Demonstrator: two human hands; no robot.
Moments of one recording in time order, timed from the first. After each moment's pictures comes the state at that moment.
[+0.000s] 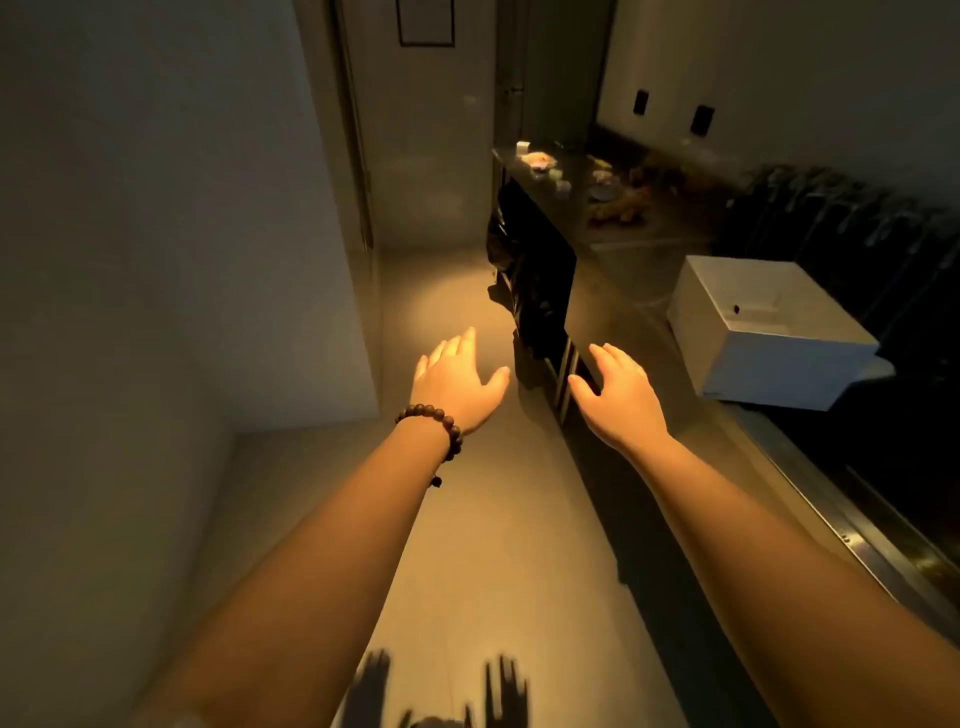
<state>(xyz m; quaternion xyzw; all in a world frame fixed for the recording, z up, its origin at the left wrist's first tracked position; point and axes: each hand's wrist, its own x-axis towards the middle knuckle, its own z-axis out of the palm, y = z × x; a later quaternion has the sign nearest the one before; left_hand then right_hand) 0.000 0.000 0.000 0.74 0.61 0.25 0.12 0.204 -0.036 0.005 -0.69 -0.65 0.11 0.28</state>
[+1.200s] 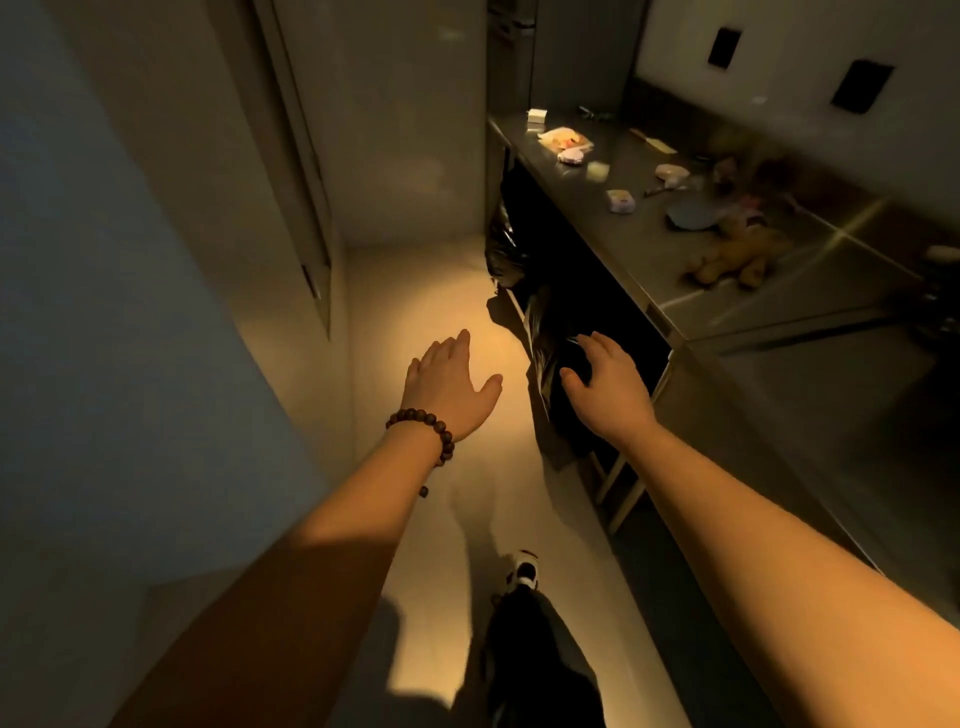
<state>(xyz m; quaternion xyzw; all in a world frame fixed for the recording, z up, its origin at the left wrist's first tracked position) -0.027 0.689 -0.057 0.76 0.61 0.17 0.14 0.170 0.658 -0.054 -0.73 -0.62 0.13 0.26</state>
